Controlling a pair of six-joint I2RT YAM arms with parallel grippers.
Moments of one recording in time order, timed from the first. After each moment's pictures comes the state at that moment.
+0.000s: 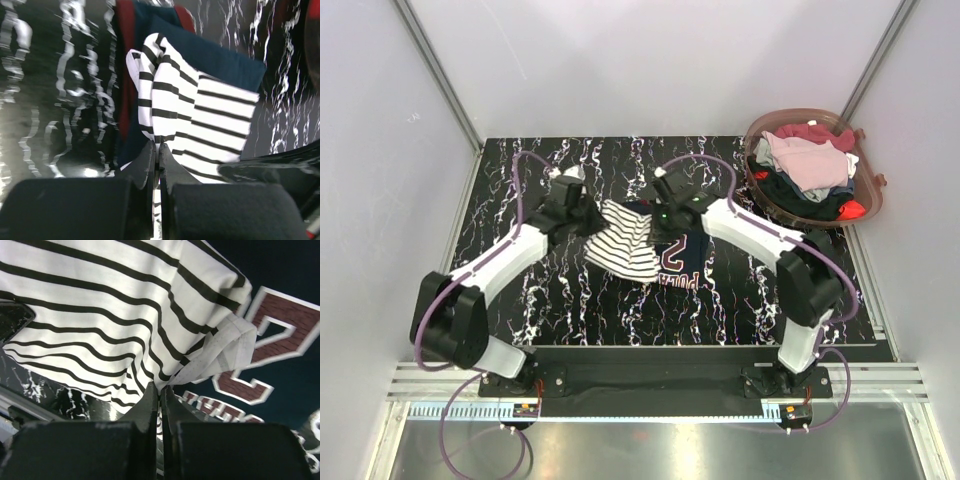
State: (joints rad) left arm -0.38 1.44 1.01 -0.29 0.08 -0.69; right arm 0.69 1.84 1.48 -0.58 -0.09 0.61
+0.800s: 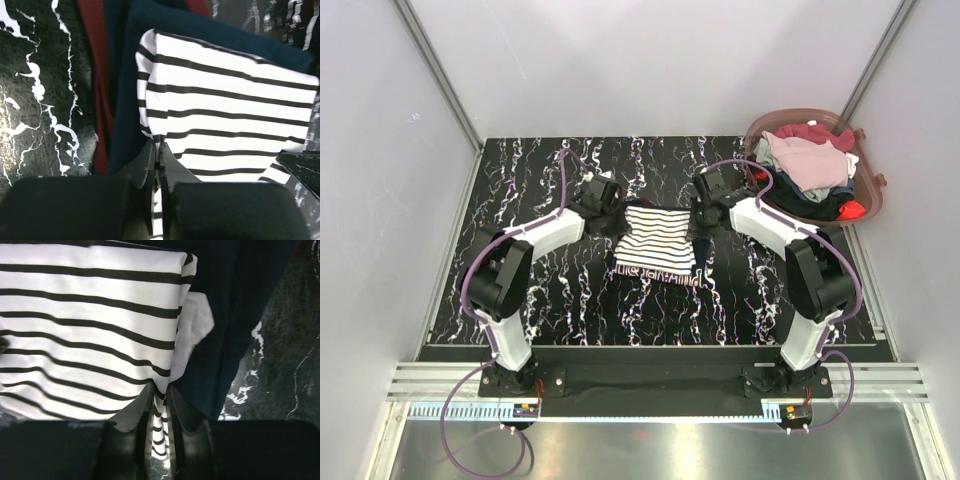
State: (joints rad) left arm -0.49 1.80 1.18 -0.21 0.05 -0.71; right arm 0.46 1.80 1.28 -0.51 -0.03 0.59
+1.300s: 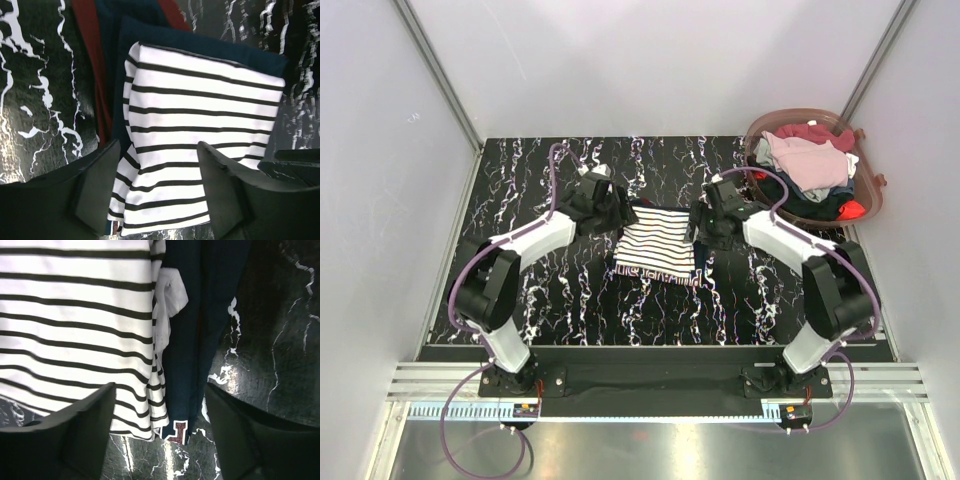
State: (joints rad) left arm -0.48 1.73 1.14 -0.18 0.04 -0.66; right arm 0.44 1.69 1.13 -0.45 -0.01 0.59
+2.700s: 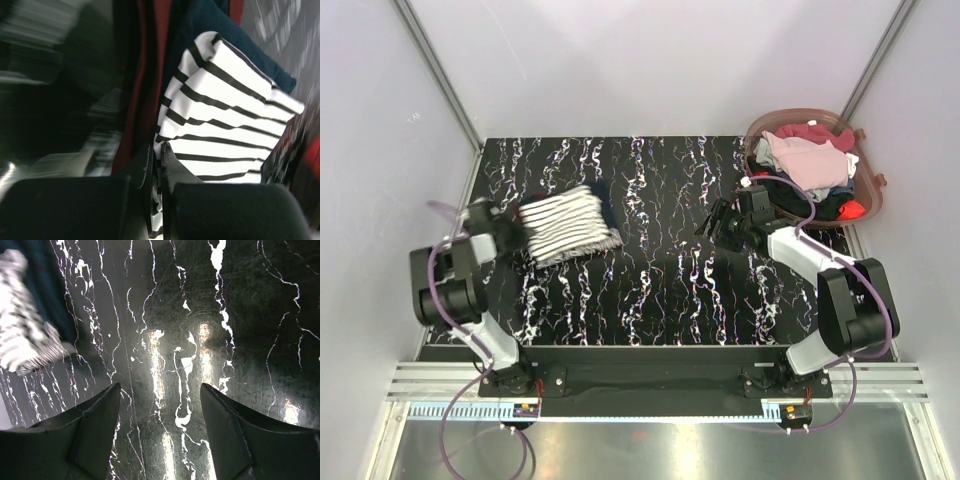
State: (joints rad) left arm 0.19 1.72 0.82 0.11 0.34 -0.78; right arm 0.27 1.52 0.89 -0.16 -0.23 0.65
